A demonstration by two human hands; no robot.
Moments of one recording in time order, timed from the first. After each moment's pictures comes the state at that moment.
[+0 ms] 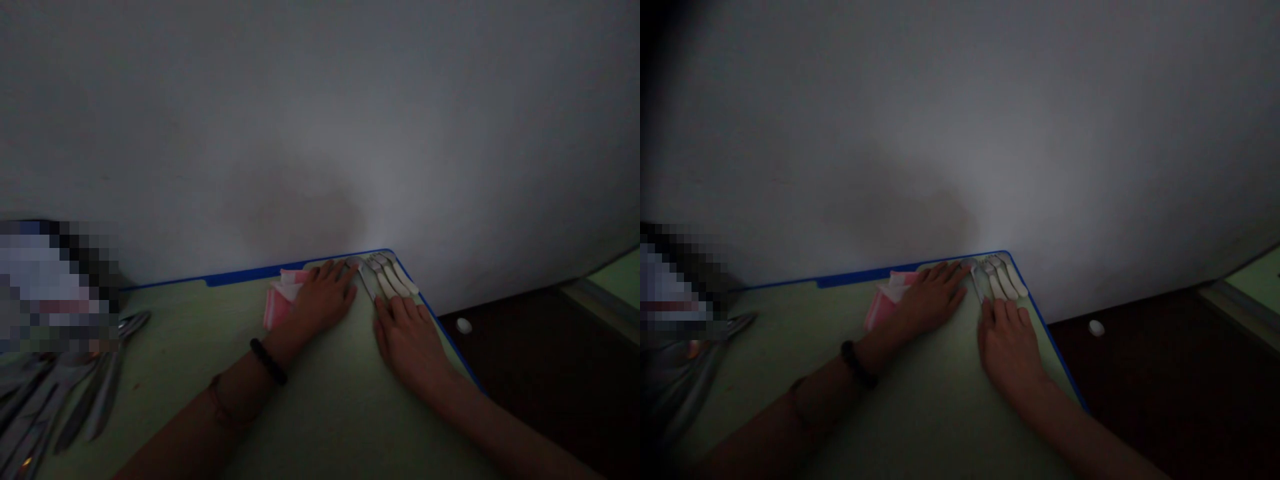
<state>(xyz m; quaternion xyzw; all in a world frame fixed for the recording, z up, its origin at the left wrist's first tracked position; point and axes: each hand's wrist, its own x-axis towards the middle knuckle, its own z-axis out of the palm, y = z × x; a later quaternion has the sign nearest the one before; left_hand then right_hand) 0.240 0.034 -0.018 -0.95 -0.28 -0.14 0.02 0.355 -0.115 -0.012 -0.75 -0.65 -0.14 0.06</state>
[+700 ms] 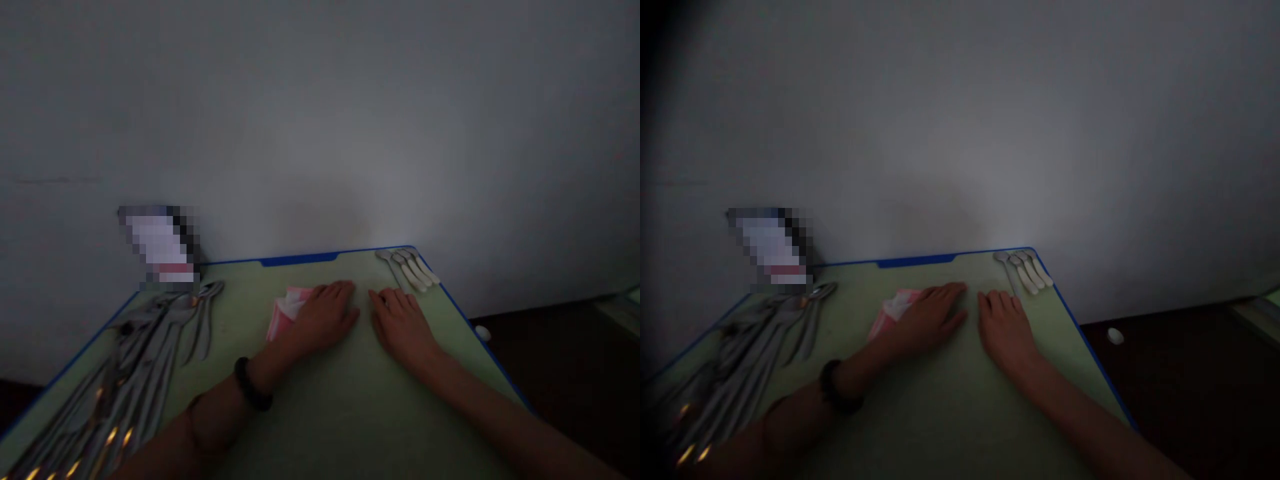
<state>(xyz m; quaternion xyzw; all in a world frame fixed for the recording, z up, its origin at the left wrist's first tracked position) 0.143 -0.017 -0.001 -0.95 -0.27 -0.14 -0.07 0.297 -0.112 -0.001 -0.69 -0.71 -0.12 0.08</state>
